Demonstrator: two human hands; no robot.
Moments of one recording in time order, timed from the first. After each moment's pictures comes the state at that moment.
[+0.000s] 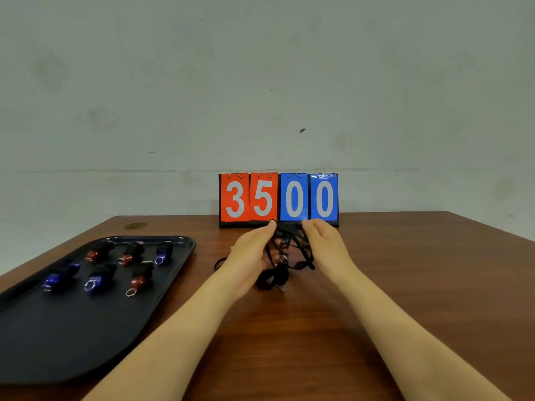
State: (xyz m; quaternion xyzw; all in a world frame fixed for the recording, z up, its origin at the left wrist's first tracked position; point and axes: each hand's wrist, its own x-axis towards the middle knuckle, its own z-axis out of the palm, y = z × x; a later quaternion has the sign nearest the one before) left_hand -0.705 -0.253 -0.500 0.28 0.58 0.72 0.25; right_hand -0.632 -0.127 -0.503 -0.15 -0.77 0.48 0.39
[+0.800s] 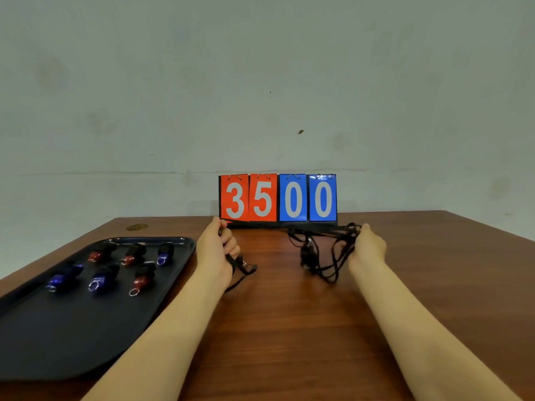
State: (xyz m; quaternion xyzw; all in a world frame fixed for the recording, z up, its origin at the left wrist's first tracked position) left_hand -0.736 -0.276 -0.501 0.09 0.40 0.89 0.17; right_hand -0.615 -0.081 -0.496 -0.34 -0.37 0.73 0.46
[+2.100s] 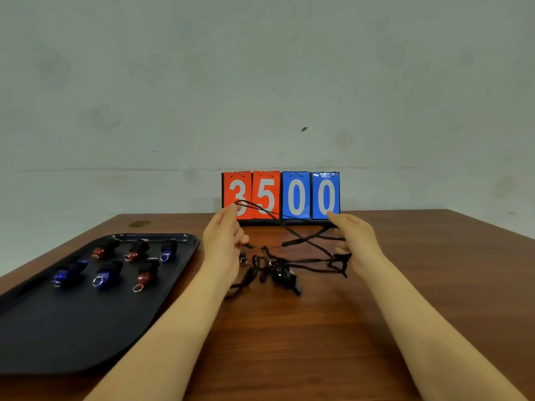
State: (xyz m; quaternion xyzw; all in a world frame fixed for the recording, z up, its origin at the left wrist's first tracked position) left_hand -0.732 -0.273 -0.498 0.19 0.45 0.87 0.10; right_hand -0.609 -0.094 -0.490 -0.24 -0.66 0.61 0.36
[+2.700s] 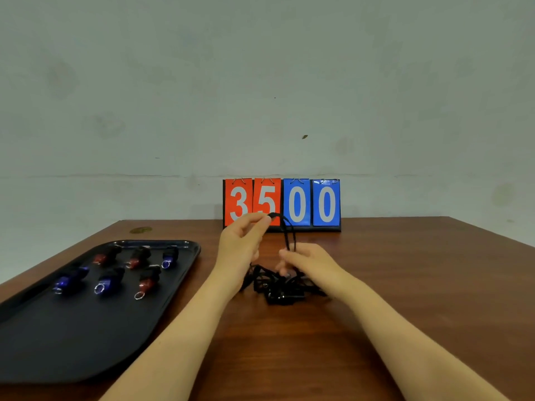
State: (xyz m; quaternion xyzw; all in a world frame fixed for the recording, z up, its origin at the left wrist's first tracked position) left_hand -0.709 -0.275 -0.489 0.34 0.57 0.75 0.04; right_hand -0.622 -0.142 -0.507 -0.04 -0.86 0.48 0.19
